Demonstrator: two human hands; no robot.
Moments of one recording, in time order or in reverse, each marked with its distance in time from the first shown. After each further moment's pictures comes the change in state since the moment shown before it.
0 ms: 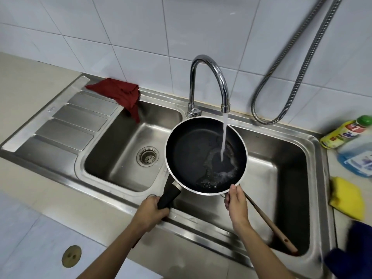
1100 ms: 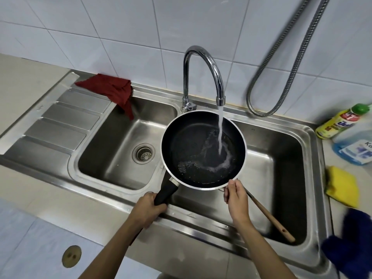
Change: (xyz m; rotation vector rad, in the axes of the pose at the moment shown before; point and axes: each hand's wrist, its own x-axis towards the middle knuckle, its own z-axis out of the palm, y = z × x) left_hand 0.004 -0.001 -0.004 -0.033 -0.047 -0.014; right_hand -0.010 -0.005 -0.005 -0.100 -0.002 -0.135
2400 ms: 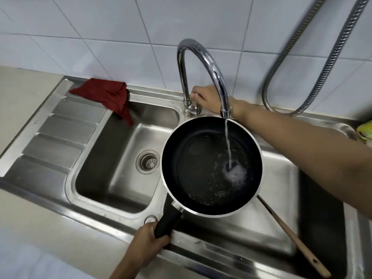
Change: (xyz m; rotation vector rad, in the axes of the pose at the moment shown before) left_hand 0.013 -0.003 0.003 0.078 -0.024 -0.017; right_hand 0.286 -0.178 0.103 -0.873 -0.537 -0.909
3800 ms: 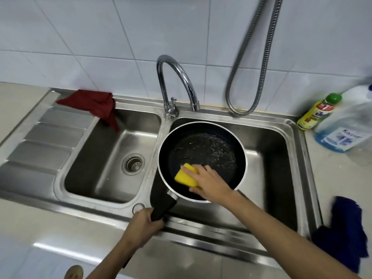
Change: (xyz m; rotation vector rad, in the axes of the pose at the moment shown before) left_hand -0.041 0.038 0.003 0.086 0.012 0.095; right_hand -0.246 -0.121 0.070 -0.171 -0.234 0.280
